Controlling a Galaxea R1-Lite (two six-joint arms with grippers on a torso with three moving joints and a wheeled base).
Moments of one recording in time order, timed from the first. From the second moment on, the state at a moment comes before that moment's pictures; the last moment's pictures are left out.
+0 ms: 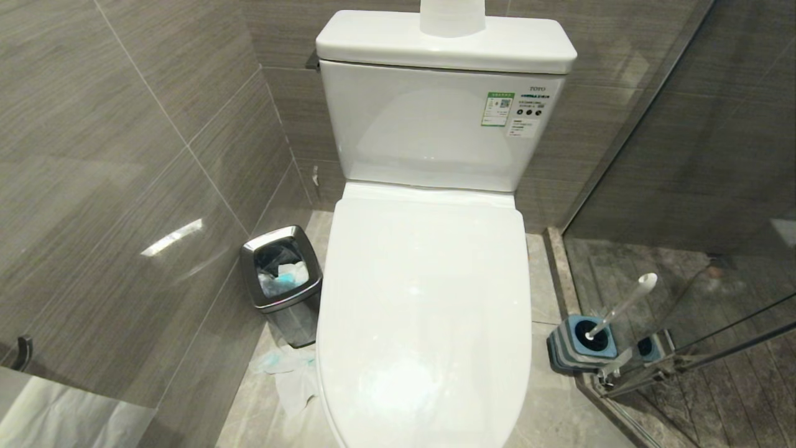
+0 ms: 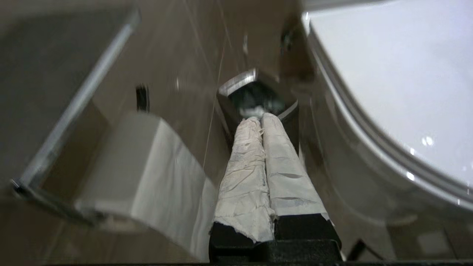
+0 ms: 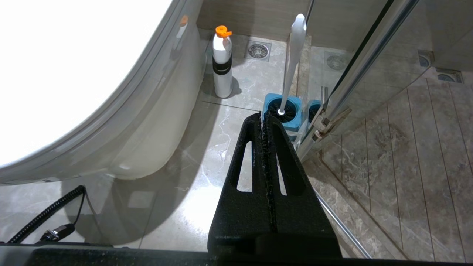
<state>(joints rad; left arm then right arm) 0.01 0.00 0.00 -0.20 -0.04 0.19 0.00 0.00 0.00 0.01 -0.01 0.01</state>
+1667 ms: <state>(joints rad) 0.01 0.00 0.00 0.01 -0.03 0.08 0.00 0.00 0.00 0.01 -0.01 0.00</state>
